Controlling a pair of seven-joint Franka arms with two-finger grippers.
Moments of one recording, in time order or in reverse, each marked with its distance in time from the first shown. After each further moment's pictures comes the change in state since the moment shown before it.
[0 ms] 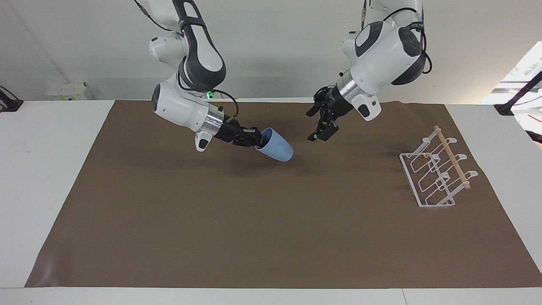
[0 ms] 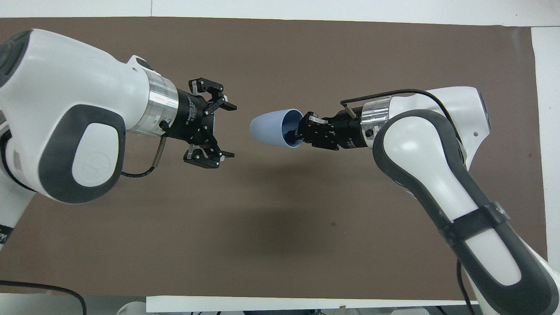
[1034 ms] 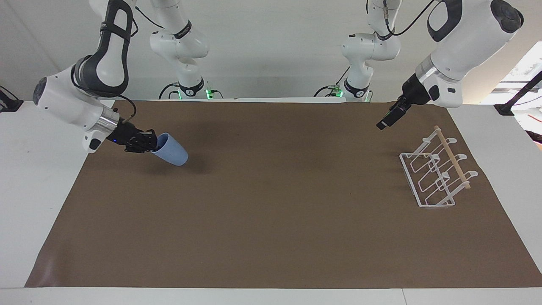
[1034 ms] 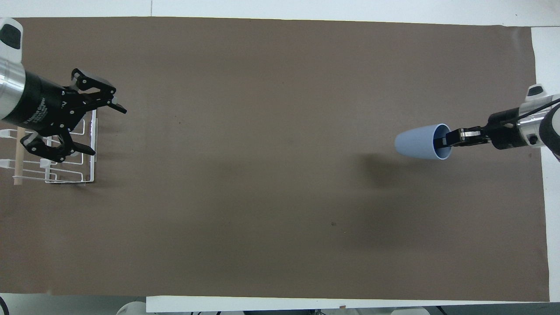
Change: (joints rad) left arm 0.271 -0.090 0.009 0.131 0.223 -0.476 0.641; right arm -0.484 -0.032 -0.013 0.002 -0.450 -0.323 -0.447
